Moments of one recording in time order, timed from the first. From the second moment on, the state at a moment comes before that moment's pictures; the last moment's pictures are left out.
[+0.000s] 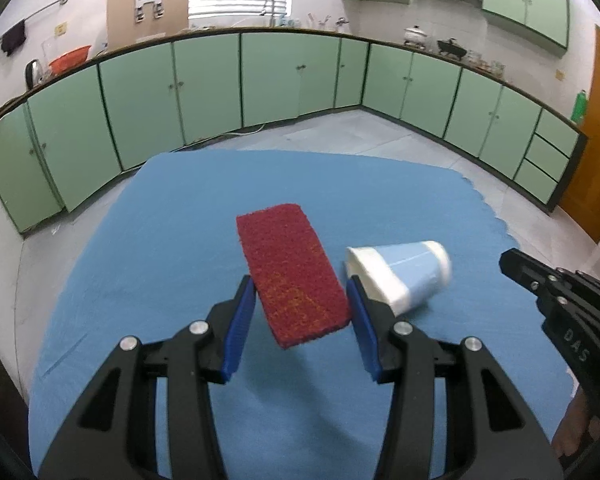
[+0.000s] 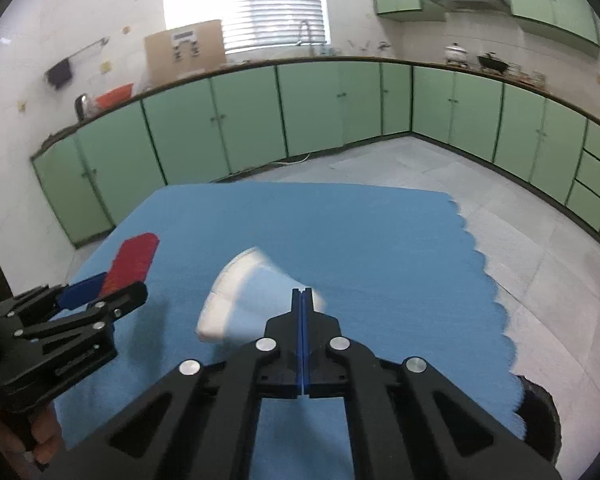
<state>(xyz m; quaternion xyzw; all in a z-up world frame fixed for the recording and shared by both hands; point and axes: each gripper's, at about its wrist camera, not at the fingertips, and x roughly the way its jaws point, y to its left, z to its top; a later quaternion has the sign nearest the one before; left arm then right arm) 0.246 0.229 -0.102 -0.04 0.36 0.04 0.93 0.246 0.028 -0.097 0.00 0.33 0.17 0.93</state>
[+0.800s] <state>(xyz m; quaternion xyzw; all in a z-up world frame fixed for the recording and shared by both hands) 0.240 0.287 -0.129 -0.05 0.39 0.09 0.92 0.252 0.094 -0.147 -0.03 0.37 0.15 0.92</state>
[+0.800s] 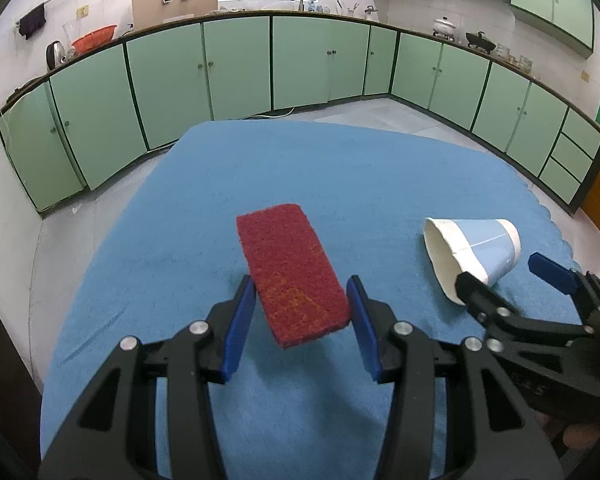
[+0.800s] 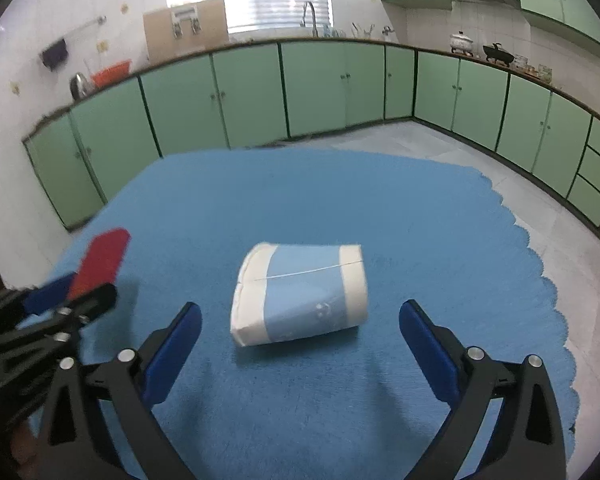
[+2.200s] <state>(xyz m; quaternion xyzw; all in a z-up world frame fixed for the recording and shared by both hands) 0.213 0.057 -0.092 0.00 0.35 -0.12 0.93 0.152 -0.143 -0.067 0.03 0.32 0.01 0.95</state>
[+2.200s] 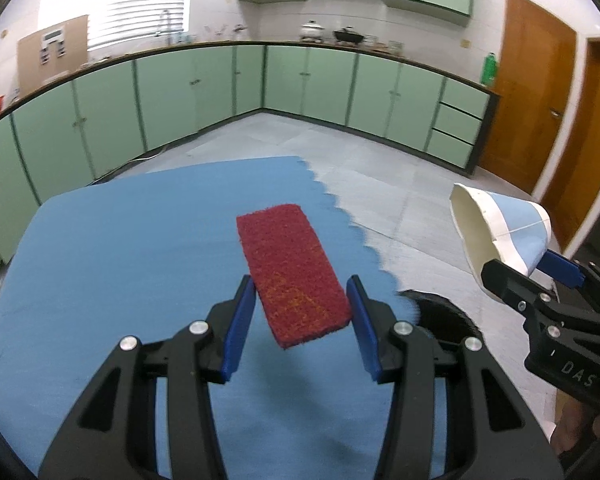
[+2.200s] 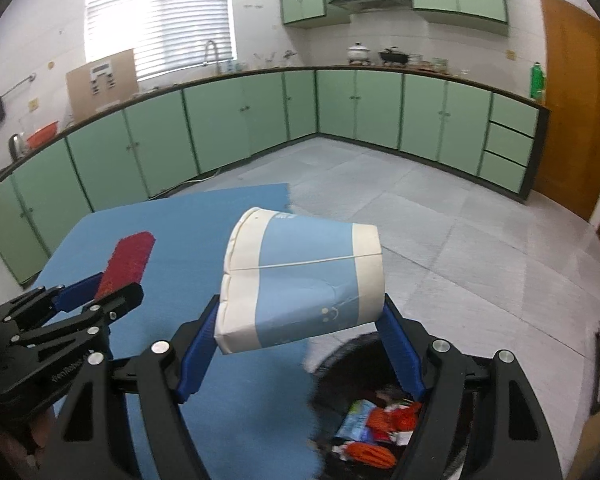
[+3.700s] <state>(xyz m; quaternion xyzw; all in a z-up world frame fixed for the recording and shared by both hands) 0.222 -0.073 -0.098 0.03 0.34 -0.24 0.91 0.118 -0.303 -0.132 0.05 0.38 -0.15 0.91</state>
